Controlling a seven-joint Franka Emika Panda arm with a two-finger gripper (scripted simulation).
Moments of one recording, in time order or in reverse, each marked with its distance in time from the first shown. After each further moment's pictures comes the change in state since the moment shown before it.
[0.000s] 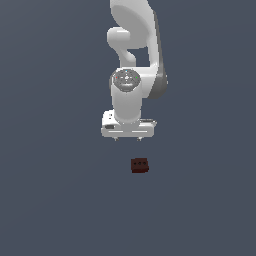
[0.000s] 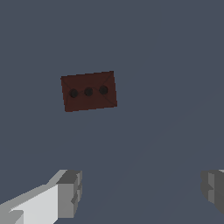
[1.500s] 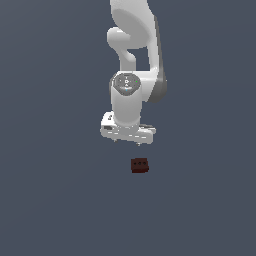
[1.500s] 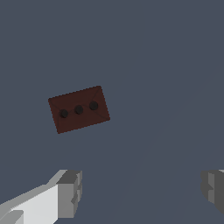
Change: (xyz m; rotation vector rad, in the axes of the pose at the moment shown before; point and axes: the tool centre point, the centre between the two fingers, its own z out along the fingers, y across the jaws) arm 0.014 0.003 0.004 -0.011 0.022 0.157
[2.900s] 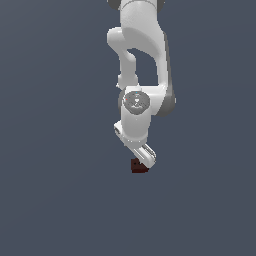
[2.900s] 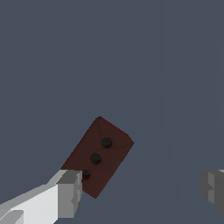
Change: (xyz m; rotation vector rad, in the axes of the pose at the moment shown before) arm 0.028 -0.034 0.033 0.014 0.005 0.710
